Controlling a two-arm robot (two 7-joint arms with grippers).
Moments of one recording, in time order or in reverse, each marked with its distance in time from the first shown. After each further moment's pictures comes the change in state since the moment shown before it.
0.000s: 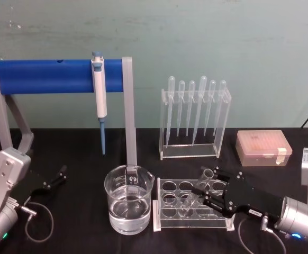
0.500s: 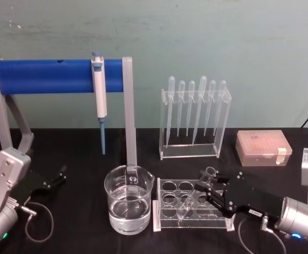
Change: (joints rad) left arm 0.000 0.000 0.000 0.000 0.000 0.000 0.000; right arm -0.001 0.000 0.000 0.000 0.000 -0.001 0.000
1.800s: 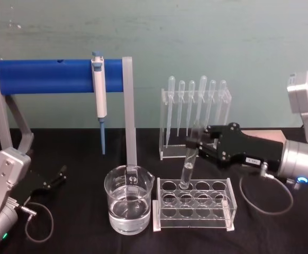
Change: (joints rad) left arm 0.000 0.000 0.000 0.000 0.000 0.000 0.000; right arm 0.153 0.130 -0.049 -0.292 0.005 0.412 -0.149
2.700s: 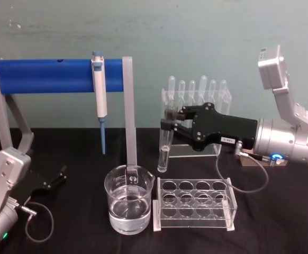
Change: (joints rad) left arm 0.000 0.000 0.000 0.000 0.000 0.000 0.000; right arm 0.149 -0.074 -0.098 0.062 -0.003 0.014 0.003
